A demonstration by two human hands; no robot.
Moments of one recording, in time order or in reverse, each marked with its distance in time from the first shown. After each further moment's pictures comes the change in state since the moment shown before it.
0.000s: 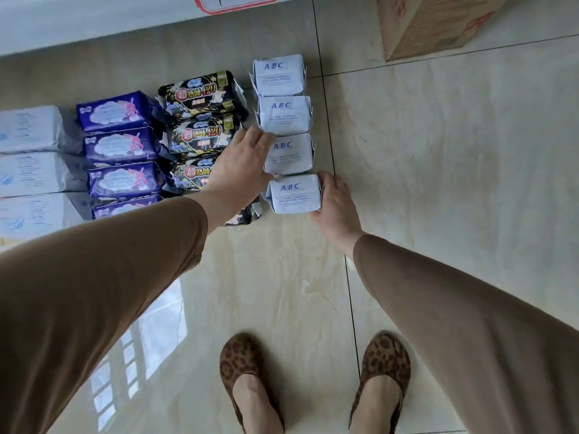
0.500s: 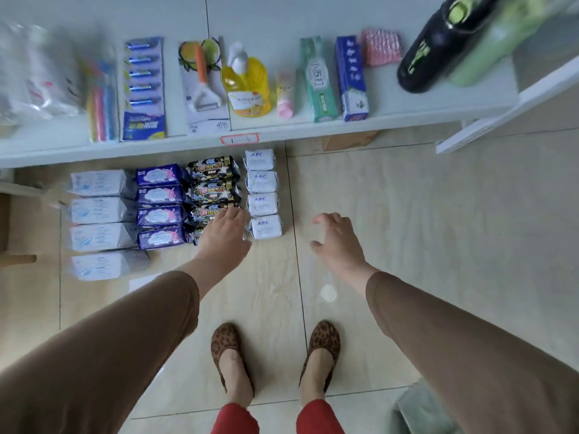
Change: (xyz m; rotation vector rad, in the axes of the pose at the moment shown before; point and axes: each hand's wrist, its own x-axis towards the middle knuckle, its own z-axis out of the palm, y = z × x) left_hand -0.131 0.096 -0.190 -0.077 -0.124 -0.178; right_hand -0.138 -0.107 -0.248 -0.166 -0.090 0.006
